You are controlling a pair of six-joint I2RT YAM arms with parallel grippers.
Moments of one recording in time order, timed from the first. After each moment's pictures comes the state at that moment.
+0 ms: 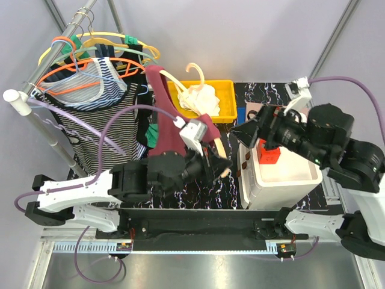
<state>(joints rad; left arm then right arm) -1.47 1.20 1.42 -0.39 -0.51 -0.70 0.89 1.06 1.84 -1.04 0.14 0.69</state>
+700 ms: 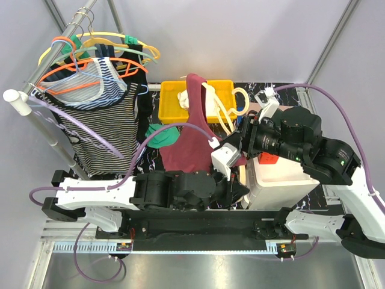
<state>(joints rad) -1.60 1.35 1.49 -0.46 -0.44 -0.68 0.89 1.05 1.64 -0.91 -0.09 0.72</state>
